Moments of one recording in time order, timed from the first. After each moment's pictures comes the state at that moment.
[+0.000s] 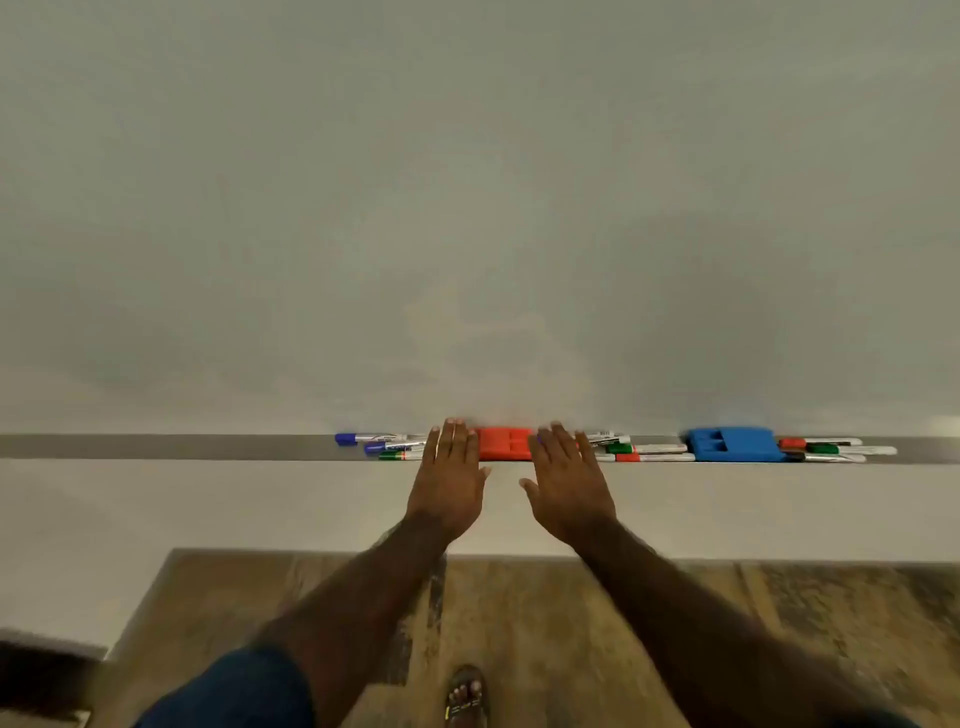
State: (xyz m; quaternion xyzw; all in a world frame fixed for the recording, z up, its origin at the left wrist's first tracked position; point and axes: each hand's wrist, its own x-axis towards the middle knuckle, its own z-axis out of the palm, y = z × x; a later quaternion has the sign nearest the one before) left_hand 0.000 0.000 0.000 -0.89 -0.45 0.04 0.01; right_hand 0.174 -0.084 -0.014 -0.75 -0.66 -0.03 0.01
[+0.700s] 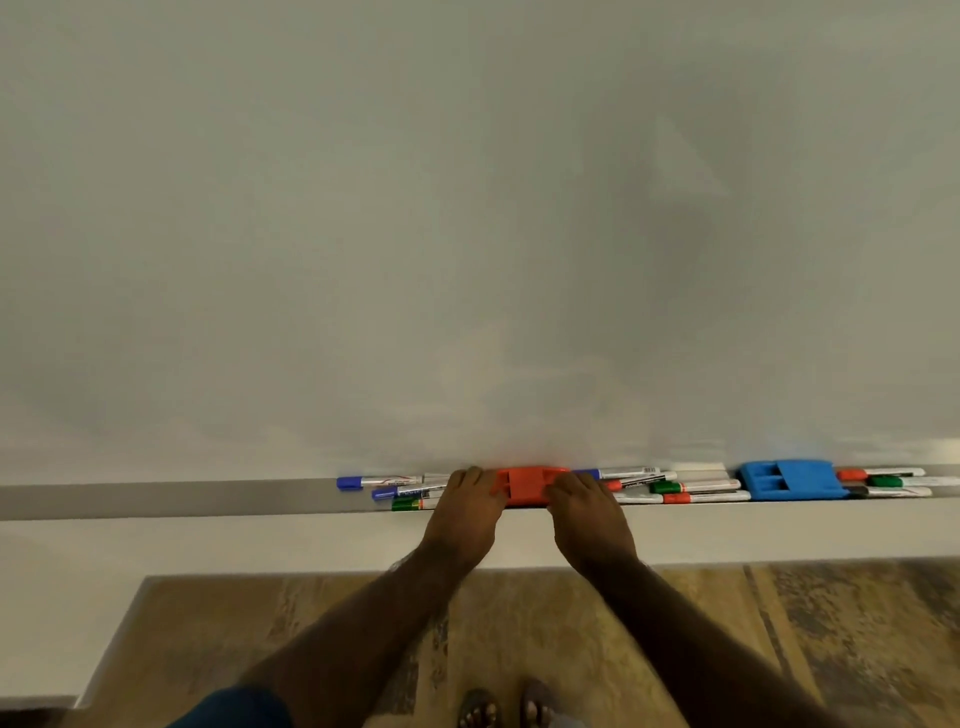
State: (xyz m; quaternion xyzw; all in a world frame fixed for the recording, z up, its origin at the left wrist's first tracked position) left_hand -0.005 0.090 -0.045 -0.95 -0.32 0.00 -0.04; right_hand 0.167 -0.010 -0.049 -0.78 -0.63 0.04 0.07
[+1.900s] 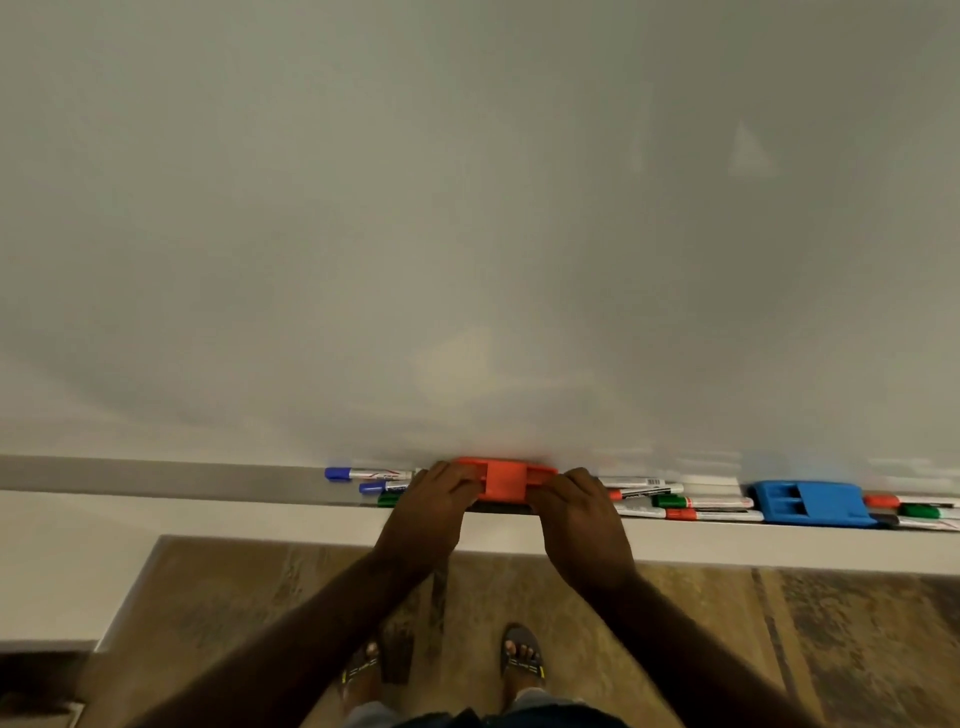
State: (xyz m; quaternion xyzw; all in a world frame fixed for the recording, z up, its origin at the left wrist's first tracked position) left_hand -0.025 0.104 -0.035 -0.94 -0.33 -0.11 -0.07; right_hand 0.178 -0.004 -0.027 -0.71 -0.67 0.03 0.19
